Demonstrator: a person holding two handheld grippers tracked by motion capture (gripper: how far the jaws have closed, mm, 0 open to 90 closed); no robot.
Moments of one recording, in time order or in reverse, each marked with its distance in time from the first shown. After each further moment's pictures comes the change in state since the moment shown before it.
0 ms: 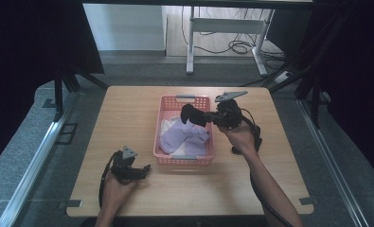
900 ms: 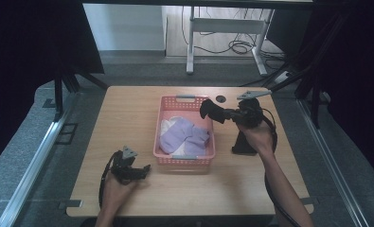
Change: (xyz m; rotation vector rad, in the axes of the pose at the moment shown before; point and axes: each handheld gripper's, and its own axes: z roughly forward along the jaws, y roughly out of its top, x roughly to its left) left arm 0.000 0.000 0.000 0.000 0.000 -0.001; right arm -0.035 -0.020 -0.040 -0.032 -0.099 0.079
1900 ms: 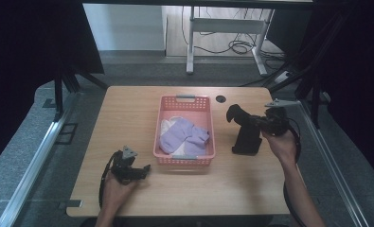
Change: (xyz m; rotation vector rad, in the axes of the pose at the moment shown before) left arm 0.000 0.000 0.000 0.001 0.000 0.001; right arm -0.052 -0.053 -0.037 0.016 -0.133 0.101
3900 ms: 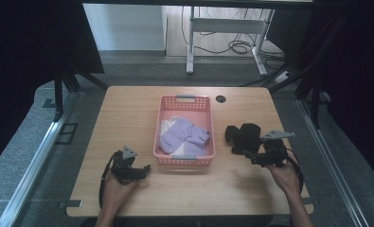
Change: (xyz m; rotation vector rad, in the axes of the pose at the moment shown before) left arm -0.001 0.000 0.001 -0.009 0.001 -0.012; right arm 0.023 -0.088 0.002 0.084 0.003 -0.066
